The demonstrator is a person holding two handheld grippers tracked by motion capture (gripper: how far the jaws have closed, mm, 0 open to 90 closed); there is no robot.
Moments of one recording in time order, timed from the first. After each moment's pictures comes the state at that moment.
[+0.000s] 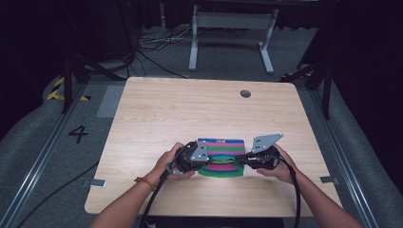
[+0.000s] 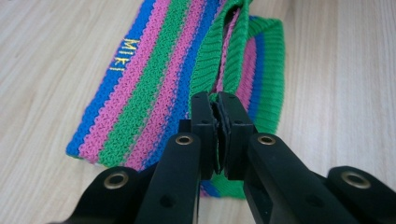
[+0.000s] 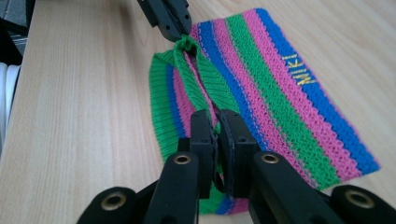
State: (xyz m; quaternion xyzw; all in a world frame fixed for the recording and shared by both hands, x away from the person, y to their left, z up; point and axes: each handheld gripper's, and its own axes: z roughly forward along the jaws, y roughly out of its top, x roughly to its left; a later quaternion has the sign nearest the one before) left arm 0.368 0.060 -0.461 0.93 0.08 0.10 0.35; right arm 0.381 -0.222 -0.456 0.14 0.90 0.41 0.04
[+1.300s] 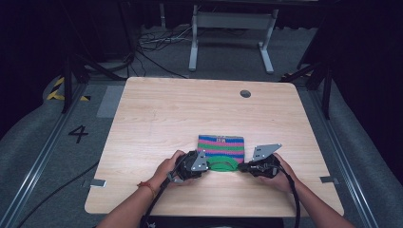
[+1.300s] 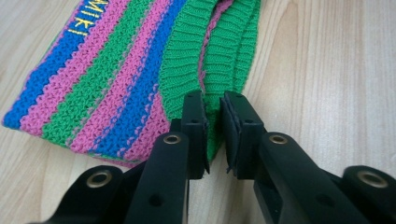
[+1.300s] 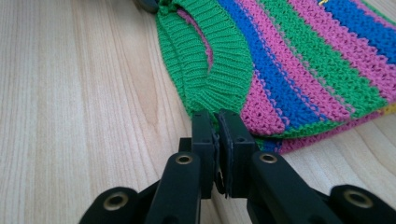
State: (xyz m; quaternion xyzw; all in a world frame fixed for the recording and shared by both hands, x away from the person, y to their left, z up) left arm 0.363 0.060 -0.492 0.93 0.08 0.13 0.33; right arm 0.373 -0.233 -0.496 0.17 0.91 0.38 0.05
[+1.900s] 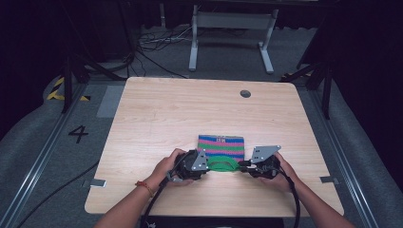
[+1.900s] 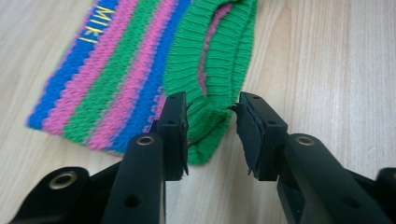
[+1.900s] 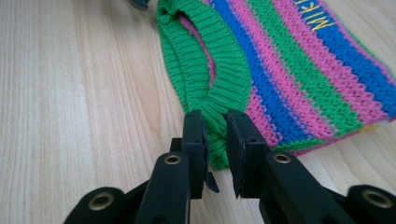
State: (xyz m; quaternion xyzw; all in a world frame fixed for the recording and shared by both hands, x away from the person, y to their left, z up) left arm 0.361 0.061 -0.478 0.93 0.07 0.14 0.32; right arm 0.366 -0.227 -0.481 0.15 0.91 0.36 0.09
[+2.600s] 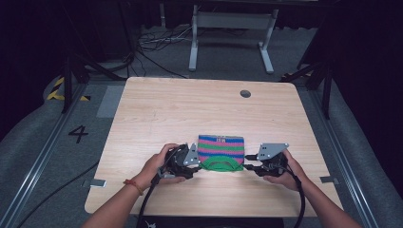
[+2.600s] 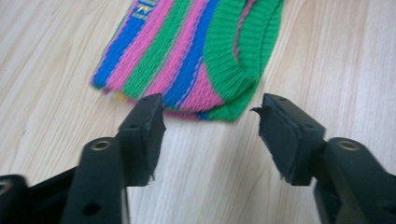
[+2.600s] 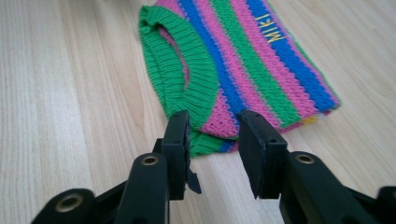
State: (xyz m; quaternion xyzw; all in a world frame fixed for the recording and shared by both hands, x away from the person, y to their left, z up) left arm 0.359 0.089 -0.452 0.94 0.11 0.16 0.29; right arm 0.362 -0.240 -0.455 0.16 0.91 0.35 0.13
